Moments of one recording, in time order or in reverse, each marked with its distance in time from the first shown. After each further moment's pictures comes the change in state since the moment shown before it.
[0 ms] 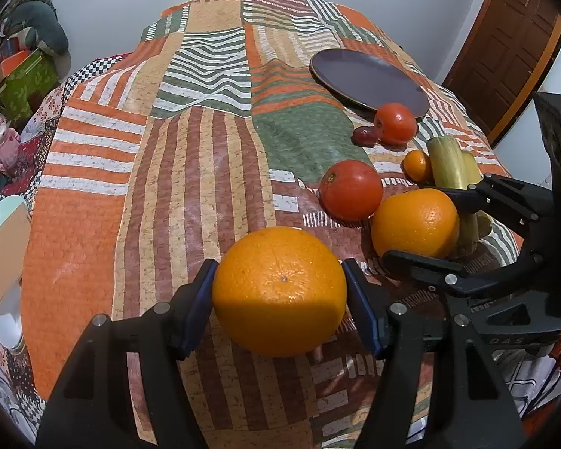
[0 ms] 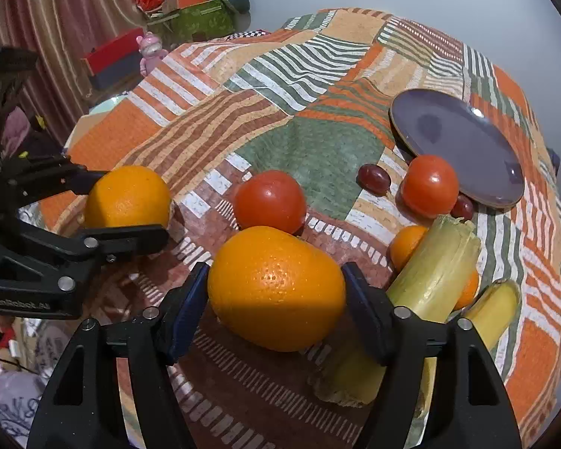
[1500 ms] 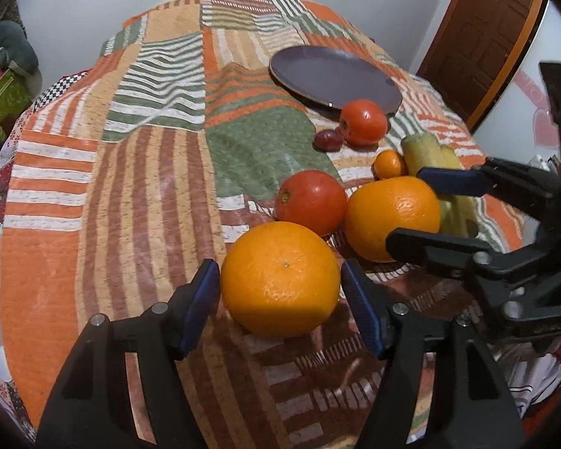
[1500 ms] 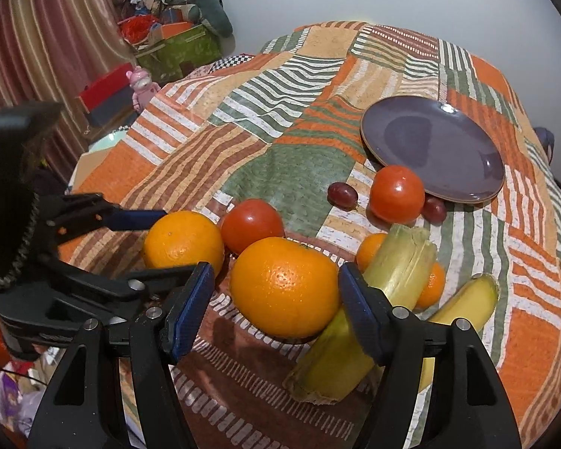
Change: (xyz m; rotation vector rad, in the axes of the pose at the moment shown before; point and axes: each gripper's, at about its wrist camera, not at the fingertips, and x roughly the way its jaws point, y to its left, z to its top) left arm 0.023 -0.024 0.016 0.092 0.010 -0.076; right arm -0.027 -0.026 0.000 0.112 -0.070 0.035
